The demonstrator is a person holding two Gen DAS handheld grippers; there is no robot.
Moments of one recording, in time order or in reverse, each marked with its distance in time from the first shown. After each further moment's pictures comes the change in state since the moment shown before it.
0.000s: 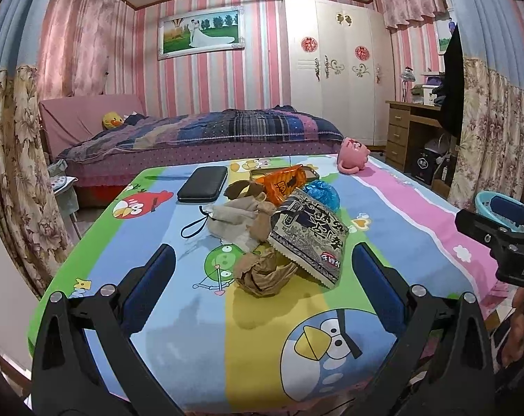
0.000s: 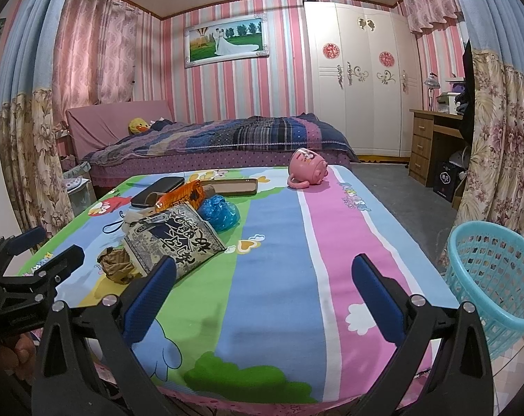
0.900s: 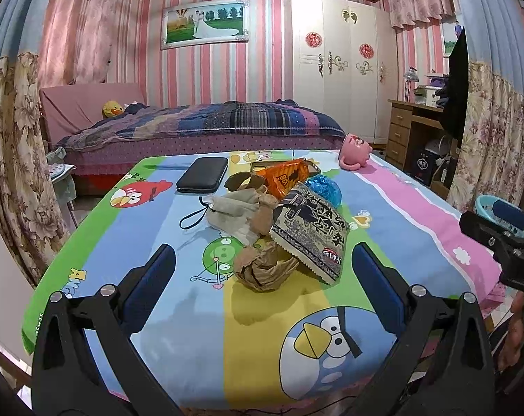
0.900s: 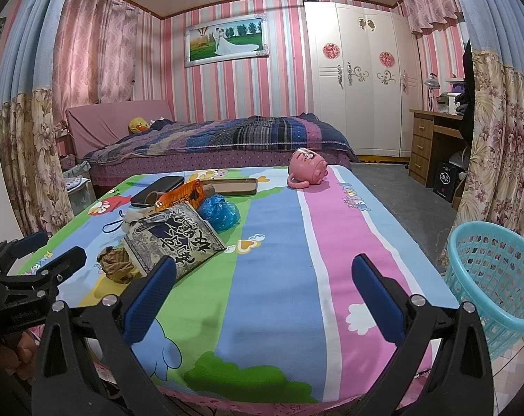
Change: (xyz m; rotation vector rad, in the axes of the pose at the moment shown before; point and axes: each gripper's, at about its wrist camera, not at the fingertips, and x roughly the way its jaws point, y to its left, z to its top) left arm 0.004 0.004 -0.001 -0.043 0.026 -0.011; right arm 0.000 0.002 0.001 -0.002 0.000 -0.002
